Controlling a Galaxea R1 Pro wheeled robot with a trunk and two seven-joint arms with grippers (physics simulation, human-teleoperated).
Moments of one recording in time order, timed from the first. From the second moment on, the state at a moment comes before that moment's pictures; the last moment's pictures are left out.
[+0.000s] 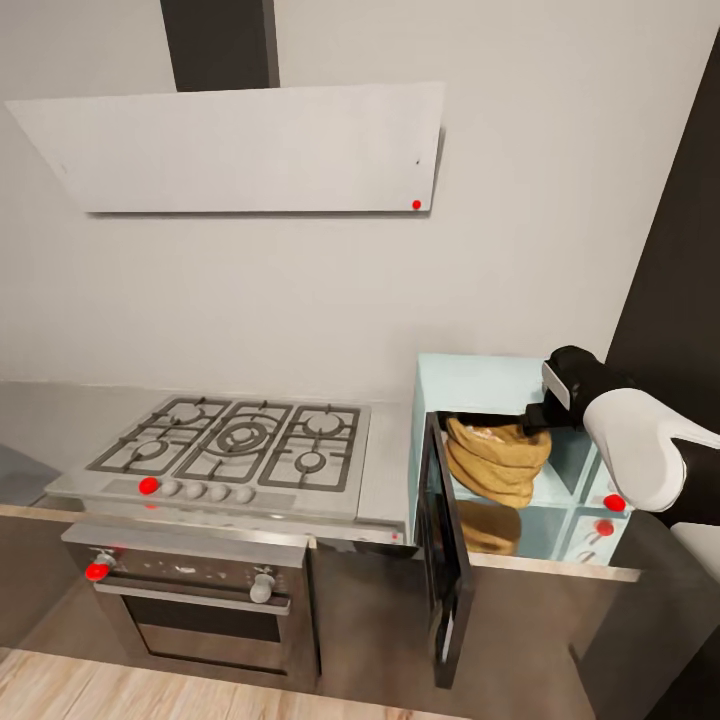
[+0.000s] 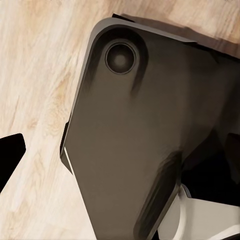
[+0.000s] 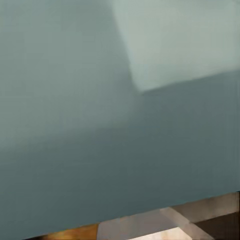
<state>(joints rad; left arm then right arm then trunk) 0.00 -0.01 0.01 -0.03 0.32 -0.08 0.01 -1.45 -0.17 -0.25 -0.16 0.44 1.04 -0.02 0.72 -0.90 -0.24</state>
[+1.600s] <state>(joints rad) 0.00 -0.01 0.00 -0.03 0.31 -0.08 0.01 -1.06 -0.15 -0.28 -0.30 0.23 0.29 0.39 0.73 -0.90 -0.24</state>
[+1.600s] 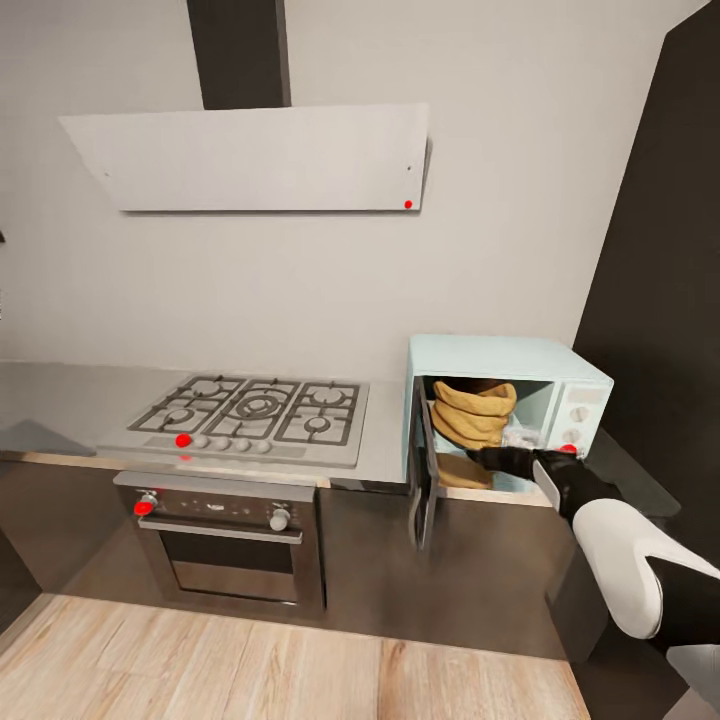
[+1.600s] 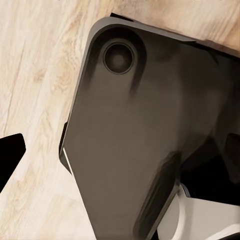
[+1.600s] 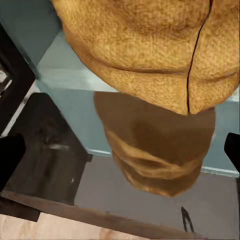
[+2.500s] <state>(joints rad) 0.00 -0.01 0.00 -0.03 0.31 -0.08 0.01 -1.06 -0.07 -0.28 -0.20 0.11 -0.17 0.10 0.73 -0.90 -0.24</state>
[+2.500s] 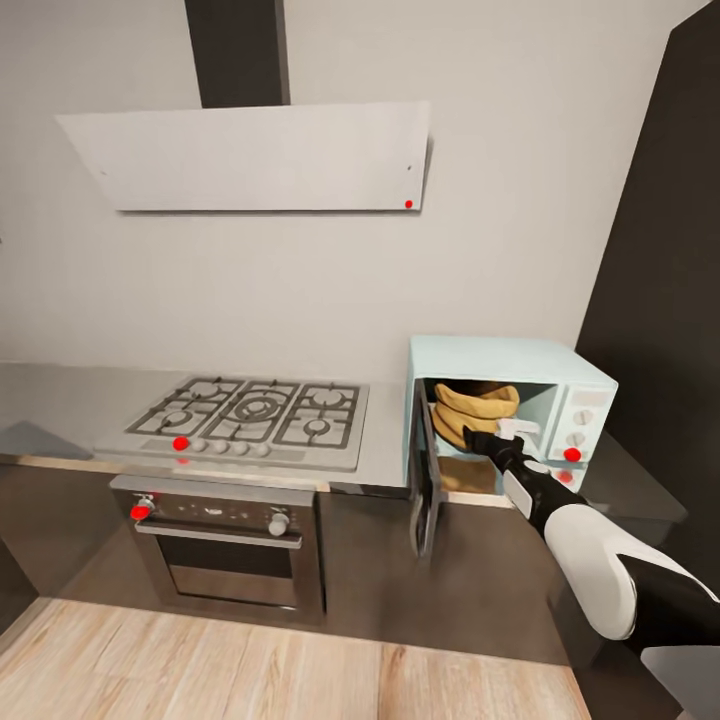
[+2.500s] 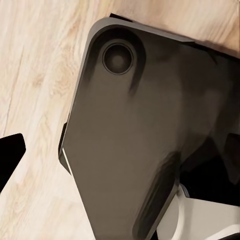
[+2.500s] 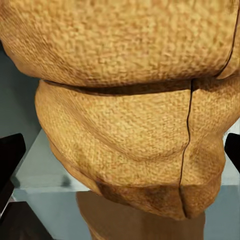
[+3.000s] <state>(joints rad) 0.00 -0.01 0.00 -0.03 0.31 -0.08 0.01 -1.06 -0.07 -0.28 -0.20 0.11 -0.17 0.10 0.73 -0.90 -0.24</state>
